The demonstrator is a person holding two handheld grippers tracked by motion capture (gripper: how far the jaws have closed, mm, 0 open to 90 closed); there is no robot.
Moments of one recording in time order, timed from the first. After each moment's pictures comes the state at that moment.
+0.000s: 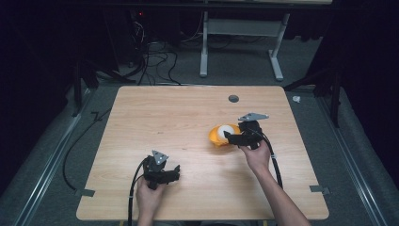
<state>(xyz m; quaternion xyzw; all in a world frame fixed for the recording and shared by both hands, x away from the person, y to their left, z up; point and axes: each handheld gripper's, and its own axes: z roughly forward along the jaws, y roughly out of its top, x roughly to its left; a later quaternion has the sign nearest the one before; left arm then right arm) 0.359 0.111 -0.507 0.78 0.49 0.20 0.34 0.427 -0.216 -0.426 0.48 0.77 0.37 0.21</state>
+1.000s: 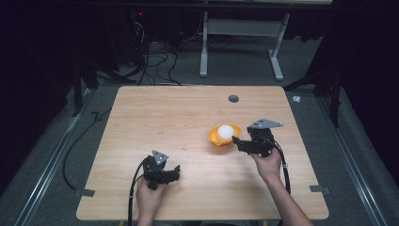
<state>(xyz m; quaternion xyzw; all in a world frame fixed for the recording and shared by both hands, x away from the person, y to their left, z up) 0.359 0.111 -0.507 0.78 0.49 0.20 0.34 0.393 -0.238 -0.415 0.47 0.76 0.39 0.22</state>
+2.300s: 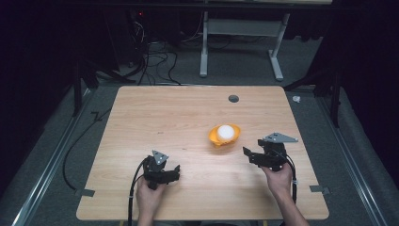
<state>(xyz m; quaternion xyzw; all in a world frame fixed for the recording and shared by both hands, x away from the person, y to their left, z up) 0.359 0.111 -0.507 0.78 0.49 0.20 0.34 0.355 -0.269 -0.434 0.50 0.74 0.39 0.21</state>
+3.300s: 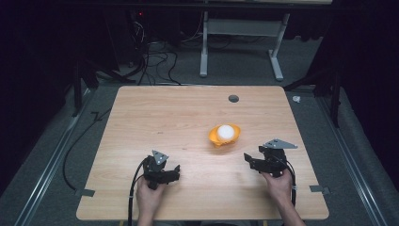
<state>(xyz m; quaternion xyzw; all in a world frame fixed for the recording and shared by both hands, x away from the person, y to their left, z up) 0.359 0.111 -0.507 0.78 0.49 0.20 0.34 0.346 -0.273 -0.455 0.51 0.74 0.38 0.20</state>
